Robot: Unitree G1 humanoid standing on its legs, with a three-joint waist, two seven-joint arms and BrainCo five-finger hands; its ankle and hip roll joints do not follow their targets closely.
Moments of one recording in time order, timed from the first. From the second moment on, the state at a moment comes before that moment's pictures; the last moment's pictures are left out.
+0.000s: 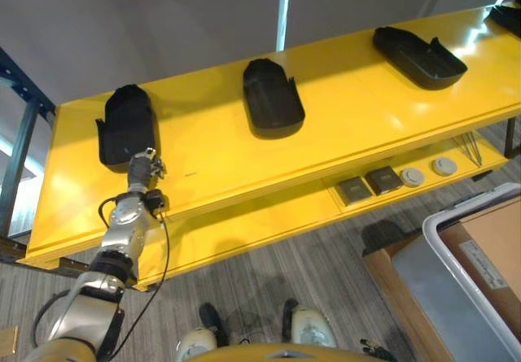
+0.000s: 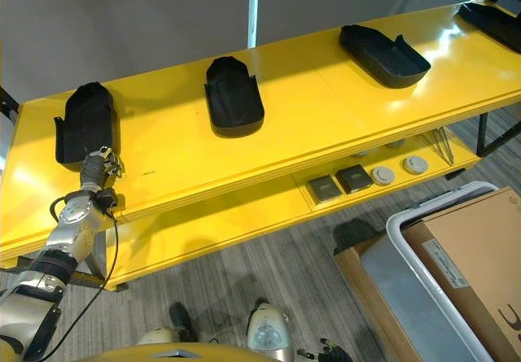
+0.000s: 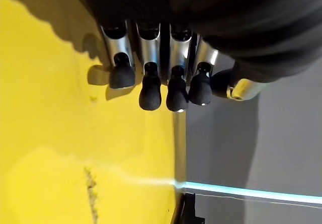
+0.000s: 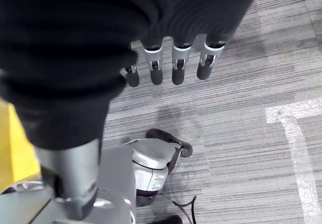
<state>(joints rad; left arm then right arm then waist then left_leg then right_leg) -0.44 0.45 -0.21 0.68 -0.64 -0.23 0.10 0.22 -0.40 0.24 0.96 0.16 -0.06 0.06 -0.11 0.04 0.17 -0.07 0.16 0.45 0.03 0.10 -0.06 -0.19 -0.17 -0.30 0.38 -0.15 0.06</state>
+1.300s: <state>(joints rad) 0.13 0.24 -0.26 1.27 -0.39 -0.13 -0.25 0.13 -0.34 0.25 1.16 0.15 -0.06 0.05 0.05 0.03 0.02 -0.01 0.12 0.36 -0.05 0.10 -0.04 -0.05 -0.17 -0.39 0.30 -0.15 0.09</state>
